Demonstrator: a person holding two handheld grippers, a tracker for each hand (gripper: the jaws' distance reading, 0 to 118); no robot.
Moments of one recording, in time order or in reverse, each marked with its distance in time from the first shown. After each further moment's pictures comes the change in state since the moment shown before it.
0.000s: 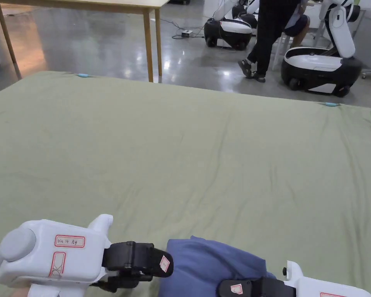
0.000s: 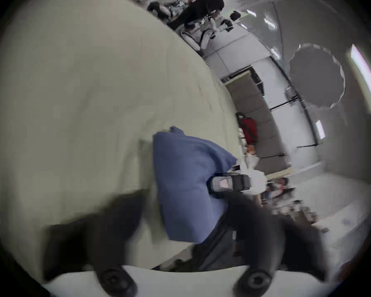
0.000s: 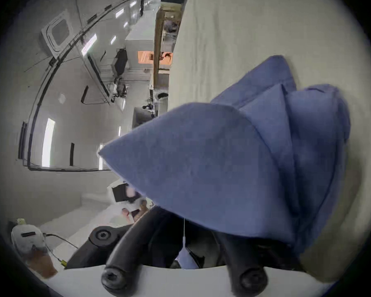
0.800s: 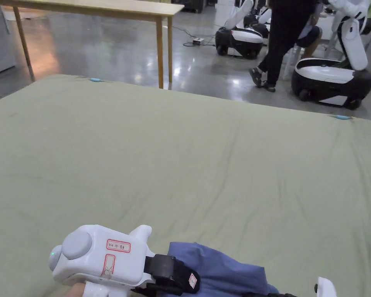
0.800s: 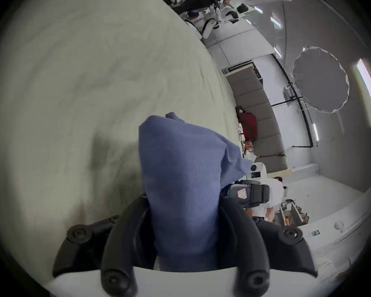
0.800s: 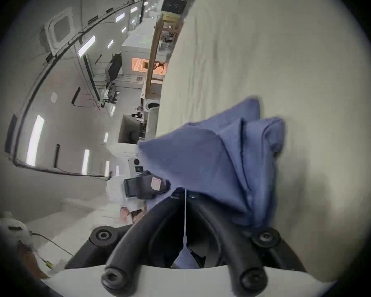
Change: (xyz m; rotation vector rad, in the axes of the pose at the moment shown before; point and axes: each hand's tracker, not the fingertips) left arm -0.001 0.013 -0.041 -0.027 0.031 -0.013; right arm -0.047 -0.023 0.025 0.145 -0.216 0.143
